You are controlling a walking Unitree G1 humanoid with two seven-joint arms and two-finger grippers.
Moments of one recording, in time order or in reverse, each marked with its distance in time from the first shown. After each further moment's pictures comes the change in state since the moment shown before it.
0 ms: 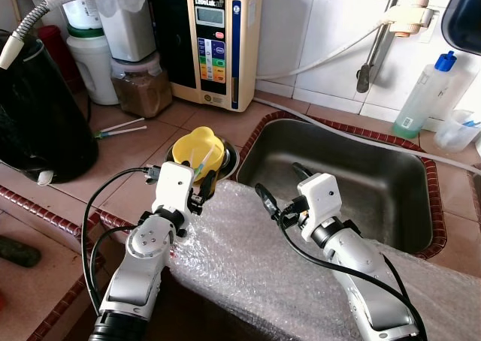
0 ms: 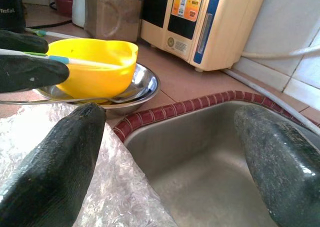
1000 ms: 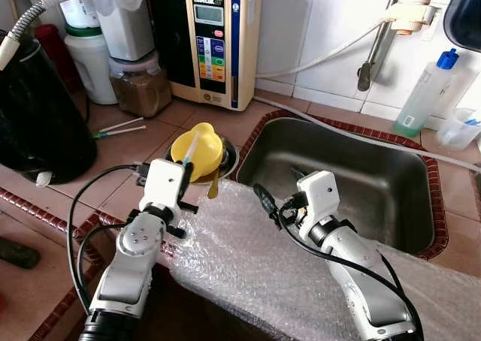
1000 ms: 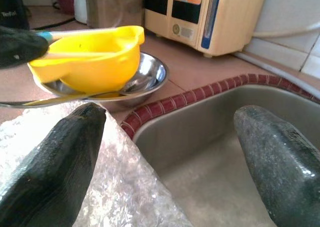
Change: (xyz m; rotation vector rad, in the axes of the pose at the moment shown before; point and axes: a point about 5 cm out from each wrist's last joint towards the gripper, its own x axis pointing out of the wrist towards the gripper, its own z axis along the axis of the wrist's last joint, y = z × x) left arm -0.004 0.021 0.002 0.064 0.009 0.110; right arm 0.005 0.000 -0.004 0.091 0.039 -0.005
